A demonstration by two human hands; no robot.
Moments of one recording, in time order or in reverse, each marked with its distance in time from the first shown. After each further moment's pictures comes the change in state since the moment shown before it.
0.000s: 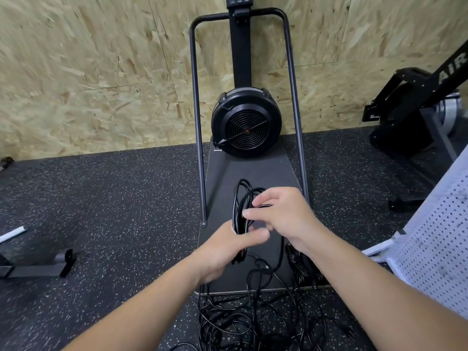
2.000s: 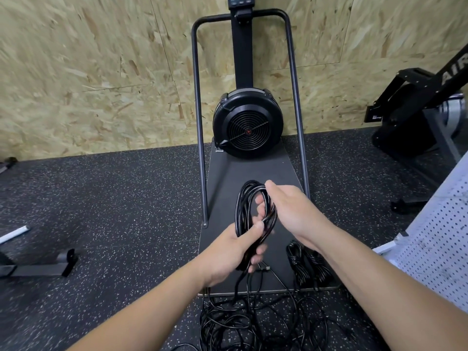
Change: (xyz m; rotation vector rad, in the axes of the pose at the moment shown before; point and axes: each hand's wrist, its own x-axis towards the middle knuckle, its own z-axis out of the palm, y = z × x) left_hand -0.009 0.002 0.008 -0.147 -0.134 -0.001; right_hand 0.001 -0.012 -0.009 0.040 -0.095 -0.009
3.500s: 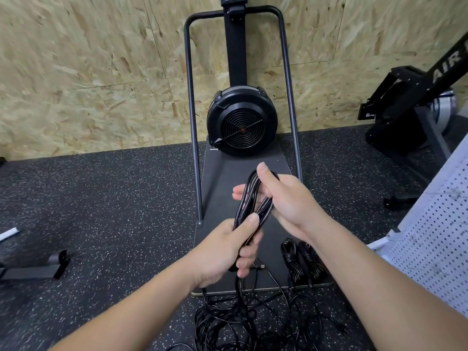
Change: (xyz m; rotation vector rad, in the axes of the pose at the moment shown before) left_hand -0.013 0.025 0.010 0.031 -0.077 0.000; right_hand 0.000 -0.014 -0.003 0.346 -0.090 -0.054
